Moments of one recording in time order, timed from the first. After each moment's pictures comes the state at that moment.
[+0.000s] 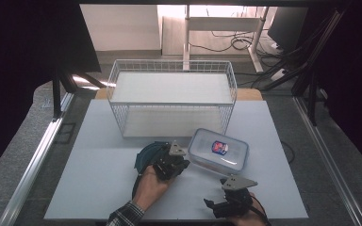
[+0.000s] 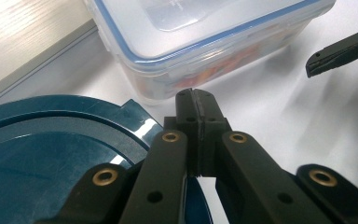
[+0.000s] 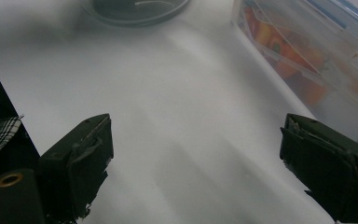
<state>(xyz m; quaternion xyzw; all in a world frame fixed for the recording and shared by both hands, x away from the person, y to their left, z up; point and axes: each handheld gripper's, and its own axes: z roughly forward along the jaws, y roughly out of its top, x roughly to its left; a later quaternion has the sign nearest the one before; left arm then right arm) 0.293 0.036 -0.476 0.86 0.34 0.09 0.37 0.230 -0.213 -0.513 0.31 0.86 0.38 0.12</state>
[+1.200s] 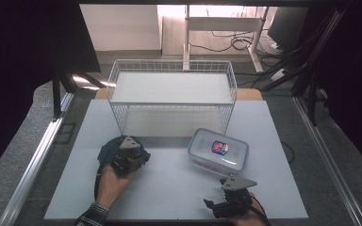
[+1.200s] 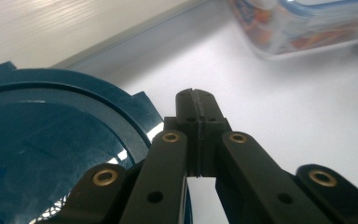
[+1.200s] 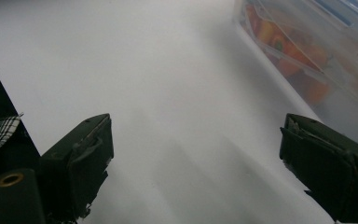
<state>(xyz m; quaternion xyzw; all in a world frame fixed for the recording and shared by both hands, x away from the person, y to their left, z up) 0.292 0.161 -0.485 0.80 0.44 0.12 0.39 0.230 -0.213 -0.514 0.31 0.86 0.38 0.12</state>
